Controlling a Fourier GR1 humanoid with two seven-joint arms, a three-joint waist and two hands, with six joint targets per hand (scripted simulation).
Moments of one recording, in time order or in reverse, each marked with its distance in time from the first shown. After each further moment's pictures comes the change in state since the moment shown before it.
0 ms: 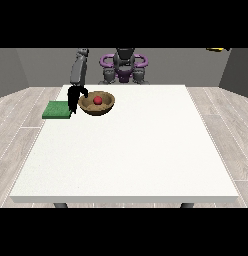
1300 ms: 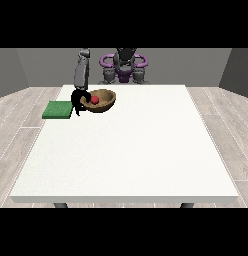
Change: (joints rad) left arm 0.010 0.126 0.076 -0.095 0.153 -0.081 0.054; right arm 0.003 0.017 0.004 0.022 0.030 -0.173 -0.167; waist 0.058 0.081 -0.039
